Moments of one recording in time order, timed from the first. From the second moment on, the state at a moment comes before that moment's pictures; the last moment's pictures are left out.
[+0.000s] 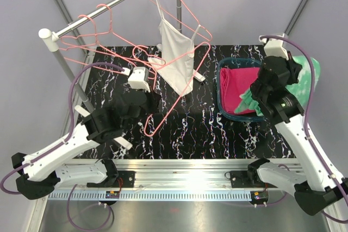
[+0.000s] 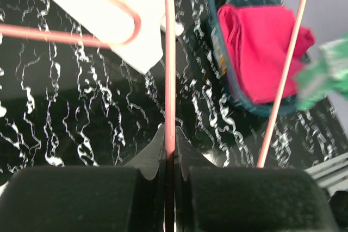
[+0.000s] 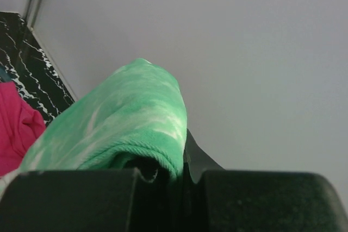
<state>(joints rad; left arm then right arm) -1.03 1.01 1.20 -0.60 -0.58 -0.59 0.43 1.05 1.28 -0.26 1.24 -0.66</state>
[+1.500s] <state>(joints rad) -1.03 0.96 1.15 -0.66 -0.51 -0.55 0.35 2.00 1.85 -0.91 0.68 0.21</state>
